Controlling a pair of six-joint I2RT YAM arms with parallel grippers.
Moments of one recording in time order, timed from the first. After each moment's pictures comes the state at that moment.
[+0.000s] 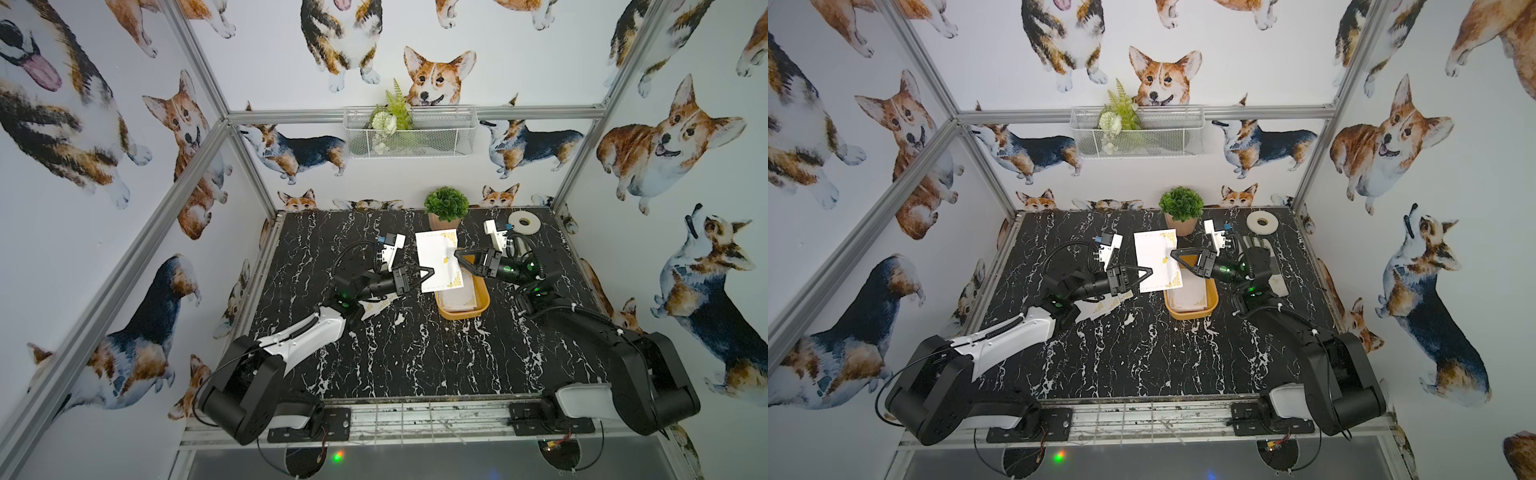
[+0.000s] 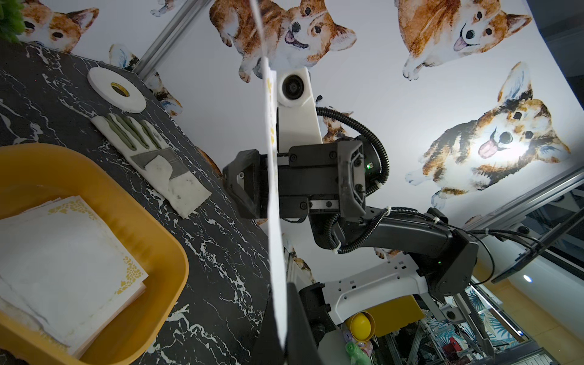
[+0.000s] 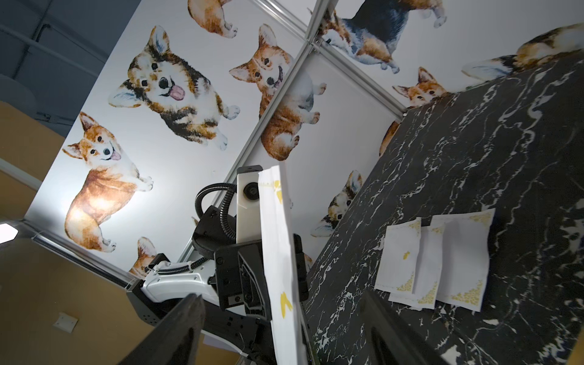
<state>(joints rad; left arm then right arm) -0.56 1.37 0.71 0.76 0.83 -0.95 0.36 1.34 0.68 0.89 -0.97 1.17</state>
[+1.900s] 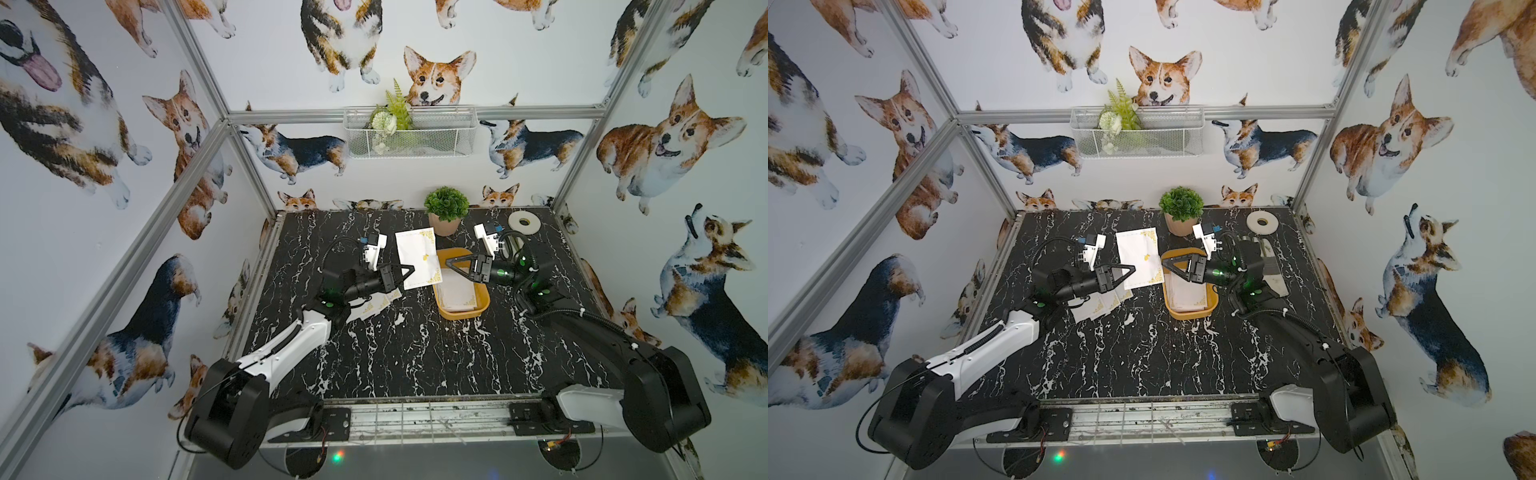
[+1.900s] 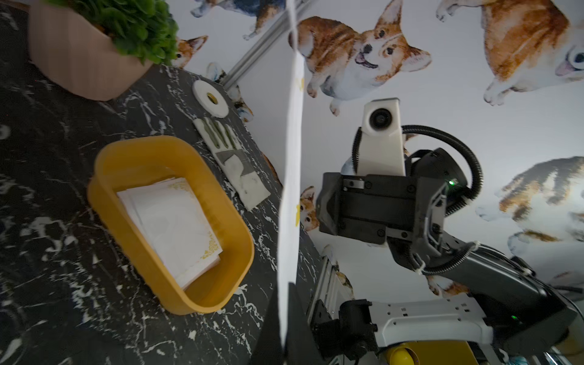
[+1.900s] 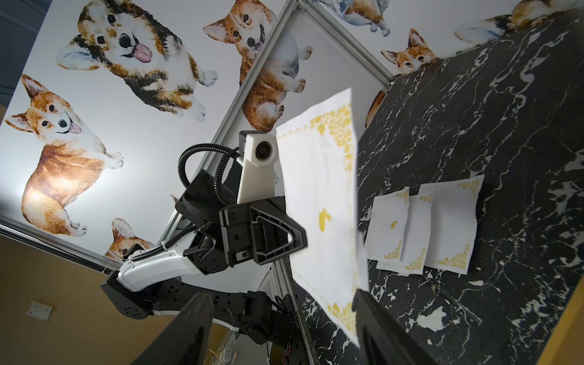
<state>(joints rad) -0.43 1.24 0.73 0.31 0.68 -0.78 0.40 1.25 0.74 0.48 -0.94 0.94</state>
